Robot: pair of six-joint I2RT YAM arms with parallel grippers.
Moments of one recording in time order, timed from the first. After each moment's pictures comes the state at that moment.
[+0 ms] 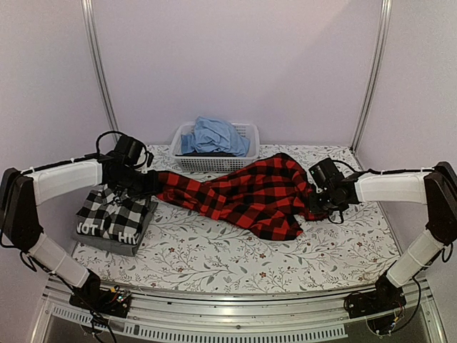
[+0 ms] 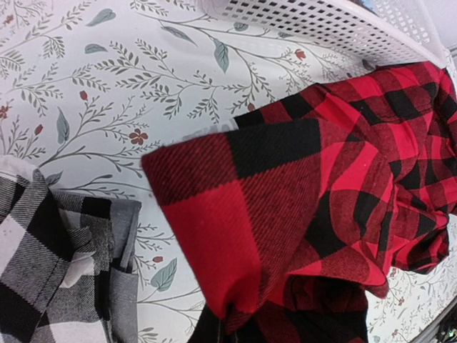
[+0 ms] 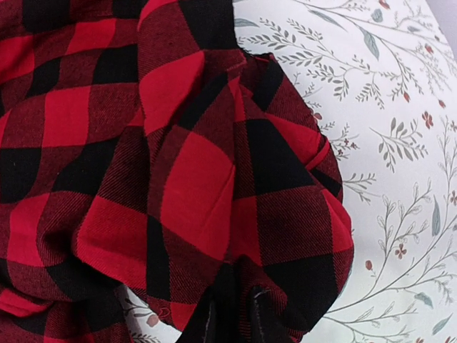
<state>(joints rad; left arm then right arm) -0.35 1.48 1.00 -0.47 0.10 -0.42 0.54 1.56 0.88 -0.34 0.34 0.43</state>
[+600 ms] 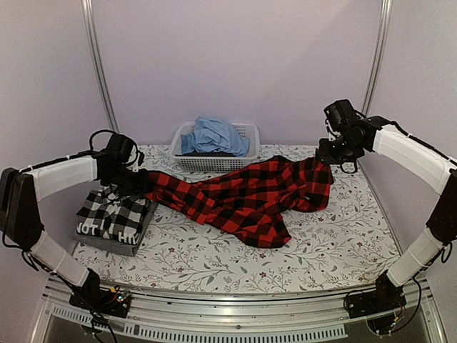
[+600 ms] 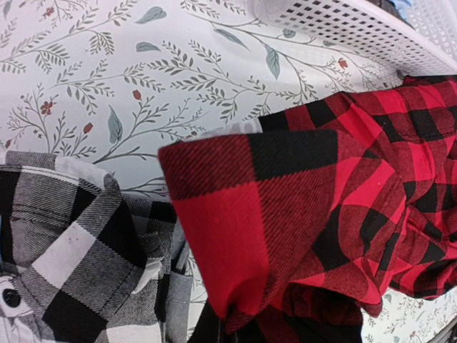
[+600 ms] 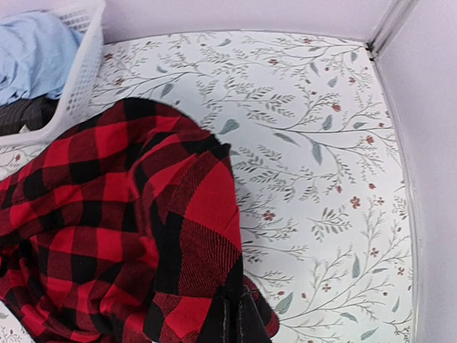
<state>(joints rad) -0.25 1.48 1.01 -0.52 0.10 -0.34 0.47 1.55 1.42 -0.79 0.32 0.37</state>
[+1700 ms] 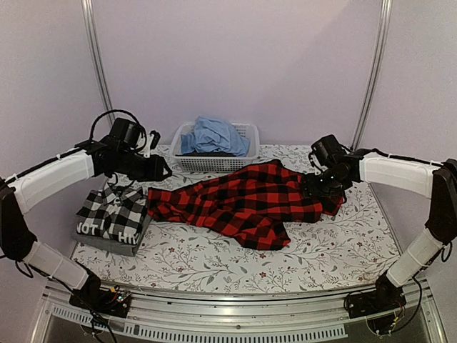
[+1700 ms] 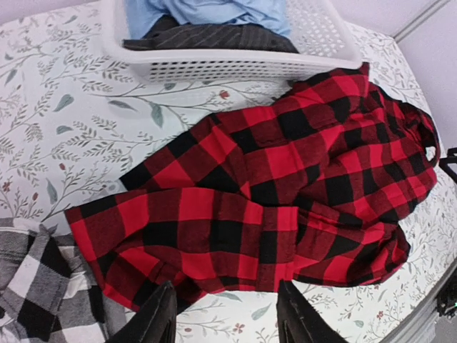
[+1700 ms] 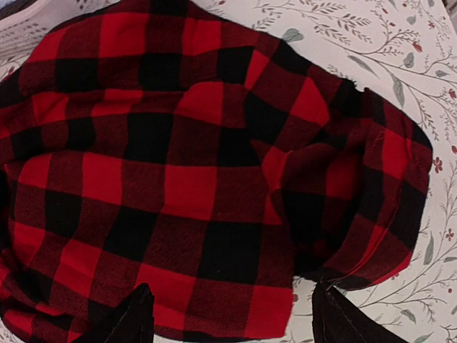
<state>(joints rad) -0.39 1.40 1.13 -0.55 0.13 -0.31 0.46 1.59 1.14 -0.56 0.18 0.33</state>
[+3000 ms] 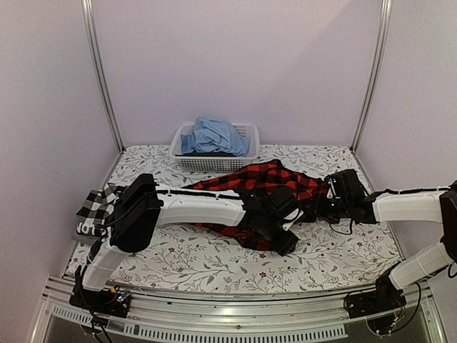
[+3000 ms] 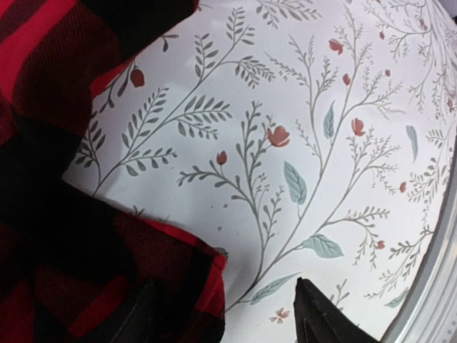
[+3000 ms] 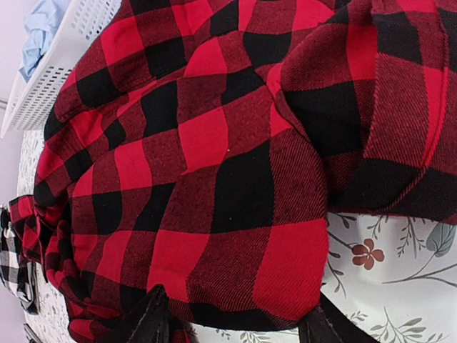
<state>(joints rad) -1.18 2.37 1.91 -0.54 0.08 -0.24 0.46 1.38 0.60 0.00 -0.04 0.74</state>
